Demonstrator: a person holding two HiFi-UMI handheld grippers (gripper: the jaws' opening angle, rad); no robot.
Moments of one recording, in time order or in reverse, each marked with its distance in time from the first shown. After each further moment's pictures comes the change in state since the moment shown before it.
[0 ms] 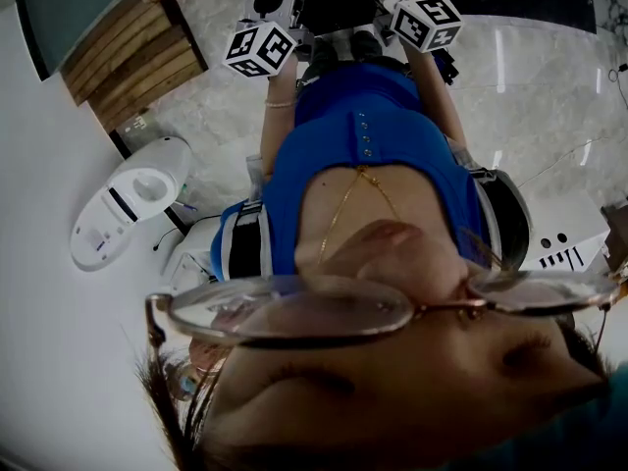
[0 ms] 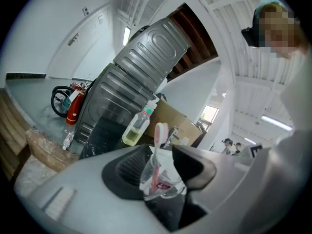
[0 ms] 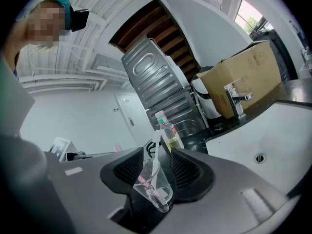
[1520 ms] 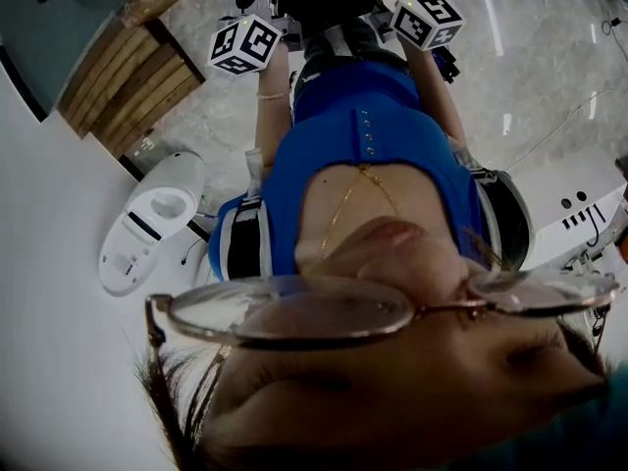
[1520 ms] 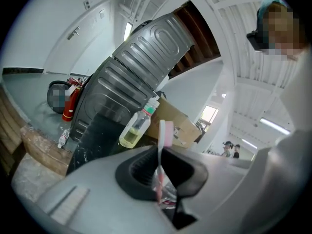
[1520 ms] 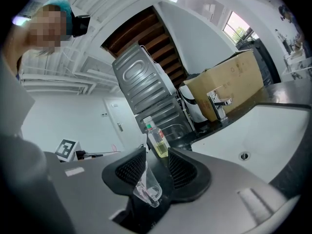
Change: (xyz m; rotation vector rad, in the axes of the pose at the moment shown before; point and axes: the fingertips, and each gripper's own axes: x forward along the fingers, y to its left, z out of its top) left arm 0.038 0.017 0.012 -0.026 0.031 -0.025; right arm -0.017 -0.025 0.002 0.051 -0.060 -0.138
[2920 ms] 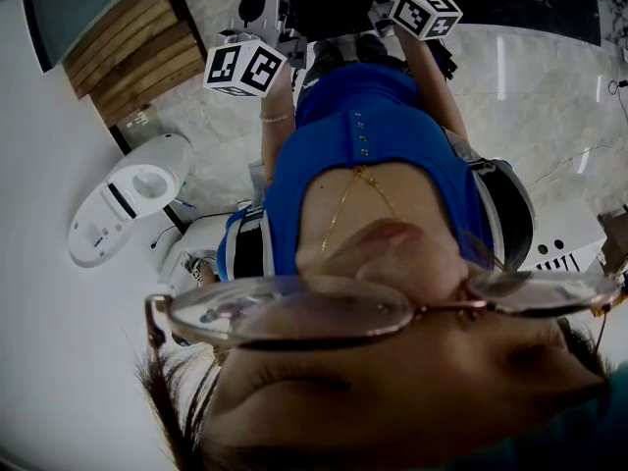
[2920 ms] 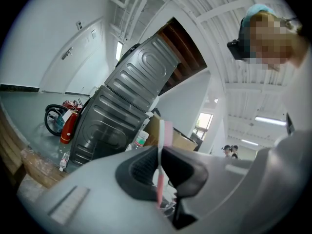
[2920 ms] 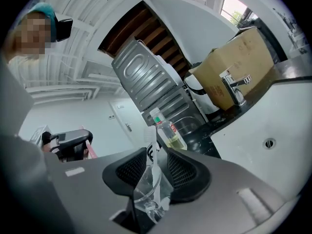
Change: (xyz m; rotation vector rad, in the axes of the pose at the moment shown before) left arm -0.079 -0.031 0.079 0.105 -0.173 -0.027; right arm 0.063 0.030 -0.019 0.077 0.038 0.119
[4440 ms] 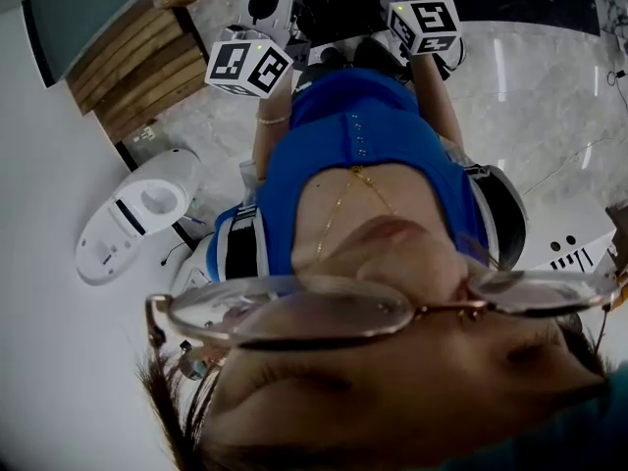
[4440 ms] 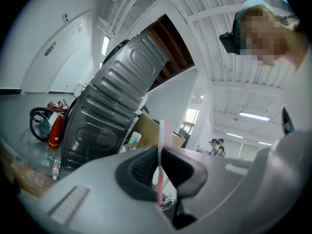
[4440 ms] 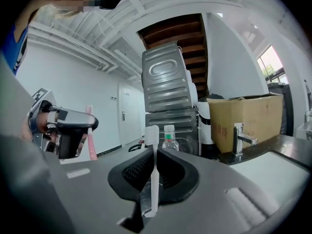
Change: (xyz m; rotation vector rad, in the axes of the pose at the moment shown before) left arm -0.018 -0.001 0.017 0.068 0.049 -0.159; right arm -0.005 0.067 0.036 -0.478 -0.050 -0.160
